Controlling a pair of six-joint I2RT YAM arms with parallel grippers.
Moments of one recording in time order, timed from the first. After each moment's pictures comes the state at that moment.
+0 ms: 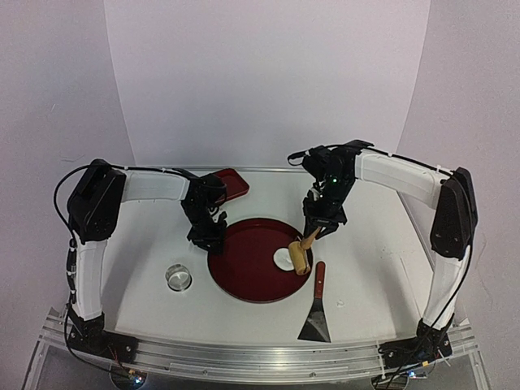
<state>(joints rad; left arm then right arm) -0.64 2.11 1.55 -0.87 0.30 -0.46 0.66 1.95 1.74 -1.21 -0.19 0.60</state>
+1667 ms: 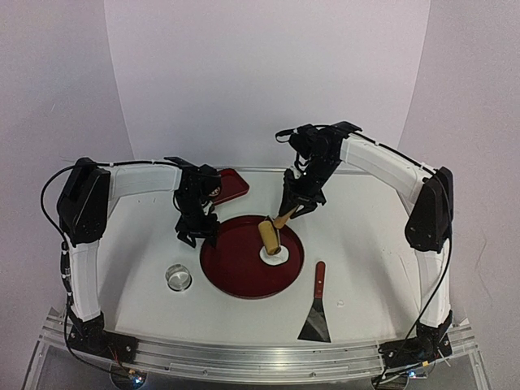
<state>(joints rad) -0.64 2.03 1.60 -1.06 0.15 -0.50 0.66 2.14 2.12 -1.28 -0.35 0.53</state>
